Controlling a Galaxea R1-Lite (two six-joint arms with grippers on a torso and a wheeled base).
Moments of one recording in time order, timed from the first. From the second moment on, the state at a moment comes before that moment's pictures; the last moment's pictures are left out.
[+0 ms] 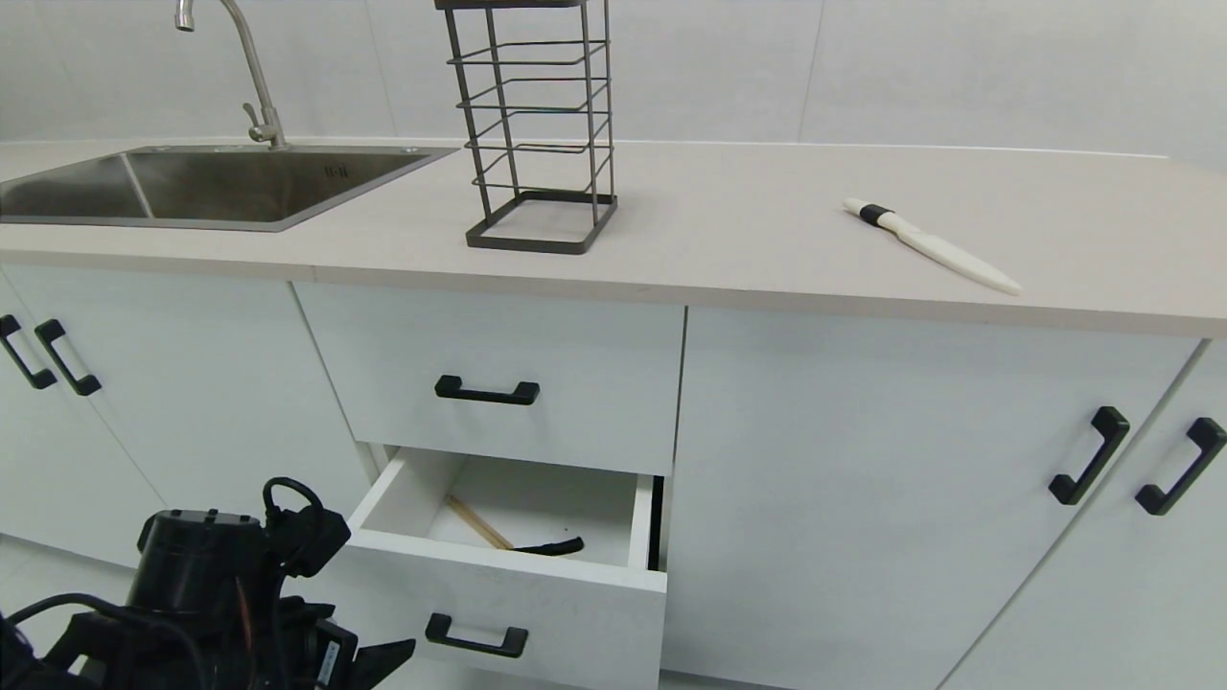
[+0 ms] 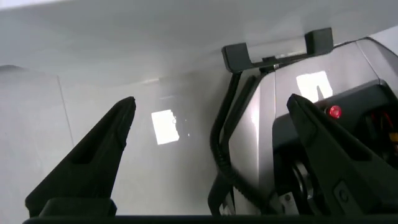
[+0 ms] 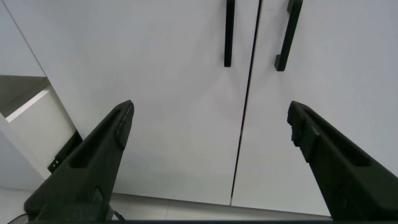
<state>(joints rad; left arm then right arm) -0.18 1.78 -0.11 -0.80 -0.18 0.10 0.00 0.00 0.00 0.01 -0.01 0.02</state>
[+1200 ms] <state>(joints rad) -0.18 1.92 -0.42 -0.86 -0.18 0.07 0.00 0.00 0.00 0.01 -0.01 0.02</state>
